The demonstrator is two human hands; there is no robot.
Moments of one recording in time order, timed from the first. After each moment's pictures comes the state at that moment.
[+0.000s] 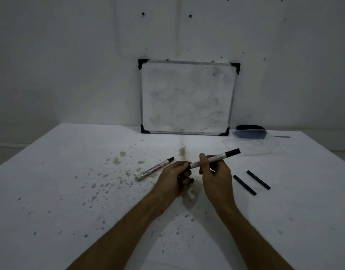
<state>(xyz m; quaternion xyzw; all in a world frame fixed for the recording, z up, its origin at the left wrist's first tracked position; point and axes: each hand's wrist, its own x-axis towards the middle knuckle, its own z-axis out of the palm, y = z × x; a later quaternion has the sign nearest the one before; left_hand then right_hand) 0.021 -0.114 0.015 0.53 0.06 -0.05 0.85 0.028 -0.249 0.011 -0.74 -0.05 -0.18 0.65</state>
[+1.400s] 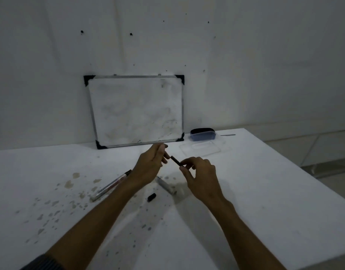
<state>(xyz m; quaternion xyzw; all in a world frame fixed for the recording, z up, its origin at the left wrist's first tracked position) 0.079 -0.158 0.057 0.83 -0.15 0.12 0.52 0.033 -0.347 0.038 -0.90 -0.09 -0.24 0.34</state>
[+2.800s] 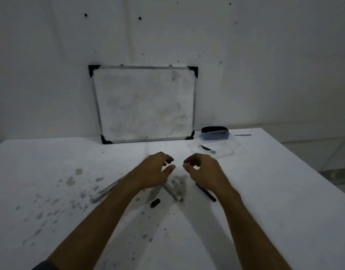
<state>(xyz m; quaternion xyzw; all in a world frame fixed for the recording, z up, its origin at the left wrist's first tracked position) 0.109 -0.141 0.042 0.95 -0.17 0.04 0.27 0.084 -0.347 0.061 -0.93 -0.06 -0.06 0.36</state>
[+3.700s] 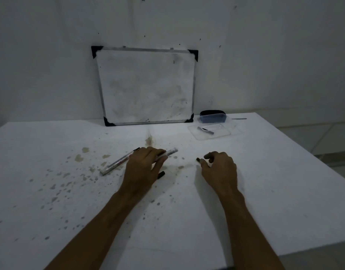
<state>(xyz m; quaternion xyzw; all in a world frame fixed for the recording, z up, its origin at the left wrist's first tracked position) 0.023 -0.120 -0.002 0.88 -0.20 0.36 0.25 0.022 -0.357 0.013 -0.94 0.09 -0.18 0.27</state>
